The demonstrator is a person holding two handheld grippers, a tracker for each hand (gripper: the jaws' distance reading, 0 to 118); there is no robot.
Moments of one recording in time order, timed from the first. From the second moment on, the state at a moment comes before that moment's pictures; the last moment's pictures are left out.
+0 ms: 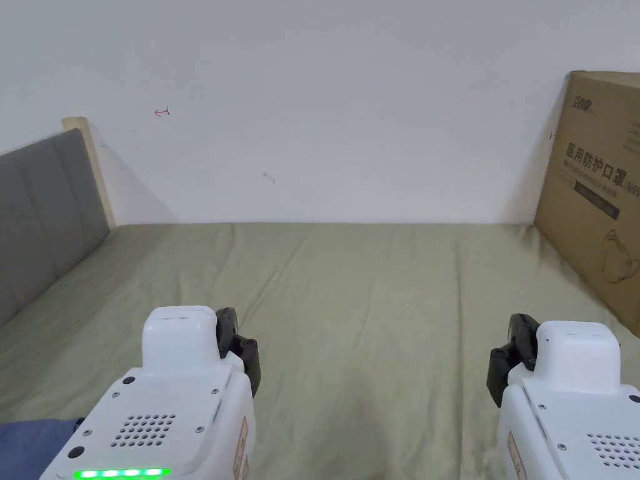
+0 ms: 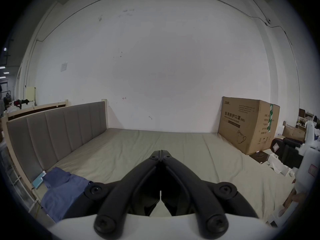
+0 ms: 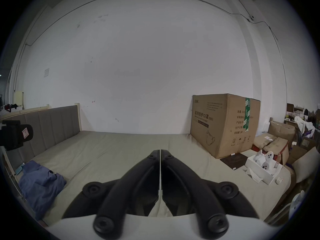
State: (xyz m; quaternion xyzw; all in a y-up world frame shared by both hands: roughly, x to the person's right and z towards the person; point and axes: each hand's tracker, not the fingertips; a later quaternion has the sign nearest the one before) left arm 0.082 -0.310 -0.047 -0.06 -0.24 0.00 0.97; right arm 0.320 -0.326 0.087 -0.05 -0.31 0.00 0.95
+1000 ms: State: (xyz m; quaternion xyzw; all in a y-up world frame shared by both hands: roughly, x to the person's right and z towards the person) left arm -0.110 -0.301 -0.054 -0.10 0.05 0.01 0.99; right arm 0.163 -0.327 -0.041 -0.09 0.02 0.02 1.00
